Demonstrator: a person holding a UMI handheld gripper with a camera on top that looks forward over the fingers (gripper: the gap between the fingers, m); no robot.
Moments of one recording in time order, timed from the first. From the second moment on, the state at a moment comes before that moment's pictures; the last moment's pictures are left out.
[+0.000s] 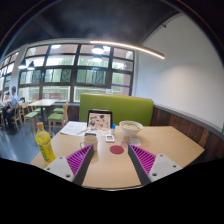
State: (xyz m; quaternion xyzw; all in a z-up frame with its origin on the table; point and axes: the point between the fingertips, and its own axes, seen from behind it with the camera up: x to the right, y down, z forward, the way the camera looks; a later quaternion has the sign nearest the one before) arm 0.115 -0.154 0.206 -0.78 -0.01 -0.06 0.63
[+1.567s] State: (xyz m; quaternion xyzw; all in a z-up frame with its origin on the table) arm -0.178 0.017 0.104 -0.80 -0.02 0.12 0.59
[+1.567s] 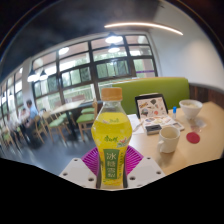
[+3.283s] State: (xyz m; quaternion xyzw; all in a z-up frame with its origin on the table) arm 0.179 0.165 0.084 -0.77 0.01 0.01 0.64
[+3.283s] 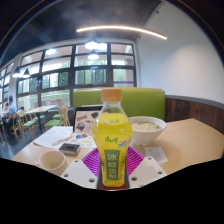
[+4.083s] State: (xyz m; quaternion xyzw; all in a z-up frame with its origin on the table) arm 0.166 0.002 0.139 -0.78 0.02 0.00 0.62
